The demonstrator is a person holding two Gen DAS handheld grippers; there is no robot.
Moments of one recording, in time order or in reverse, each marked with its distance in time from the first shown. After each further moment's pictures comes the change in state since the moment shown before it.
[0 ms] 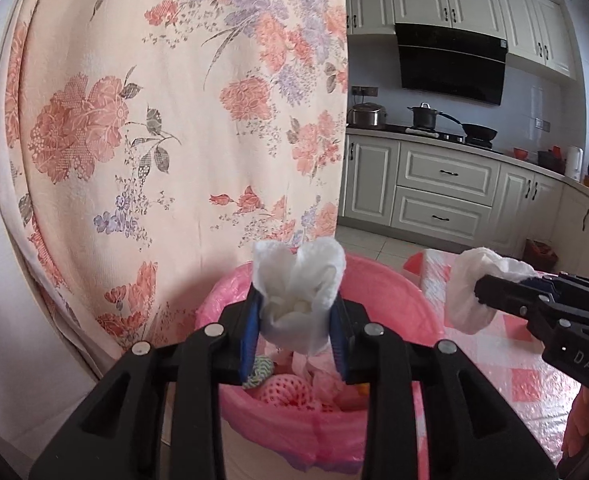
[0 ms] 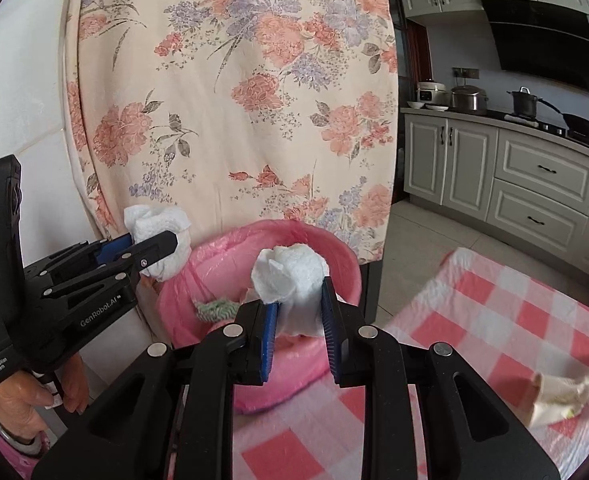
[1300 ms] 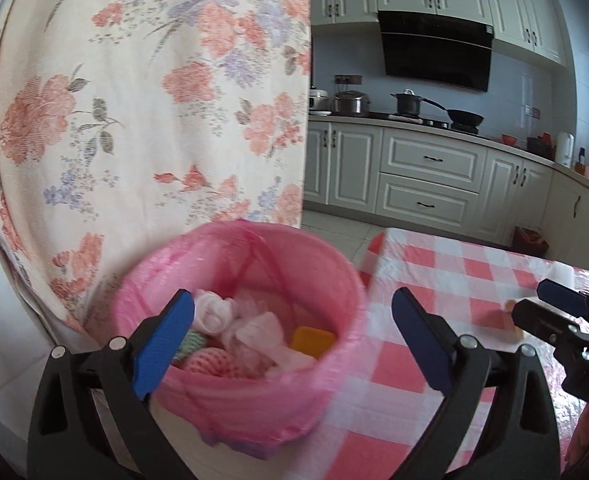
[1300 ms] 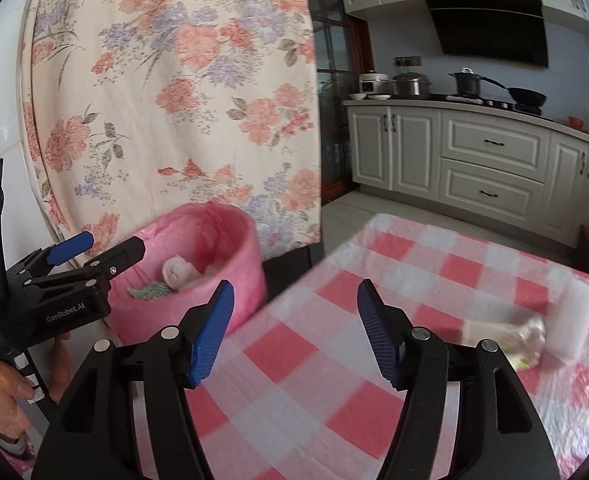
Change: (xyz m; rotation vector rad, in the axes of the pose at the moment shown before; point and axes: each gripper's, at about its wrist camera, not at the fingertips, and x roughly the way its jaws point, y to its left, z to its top) left arm -0.006 -0.094 -0.032 0.023 0.028 -0.040; right arm -0.065 -0.086 -0.068 0.116 -0.020 -0.197
